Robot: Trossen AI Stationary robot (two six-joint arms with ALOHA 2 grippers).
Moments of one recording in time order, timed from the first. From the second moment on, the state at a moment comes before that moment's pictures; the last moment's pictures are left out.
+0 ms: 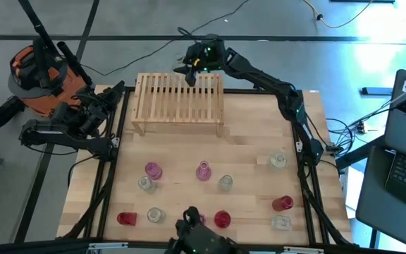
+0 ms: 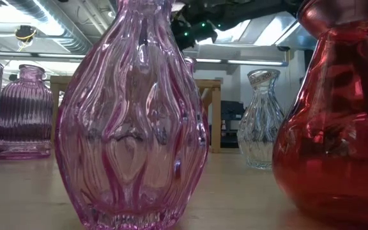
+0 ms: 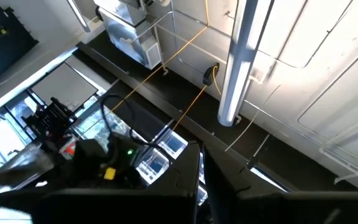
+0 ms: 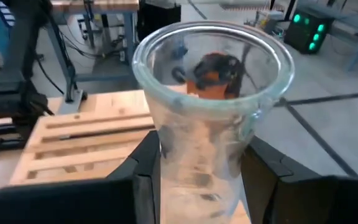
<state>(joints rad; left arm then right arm) -0.02 0.46 0.57 0.61 -0.61 -0.42 -0.54 2.26 2.31 -0.37 -0.35 -0.16</state>
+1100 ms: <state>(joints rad) -0.02 0.46 0.57 0.61 -0.64 -0.39 -0.54 2.32 2.31 -0.34 -0.27 -0.13</state>
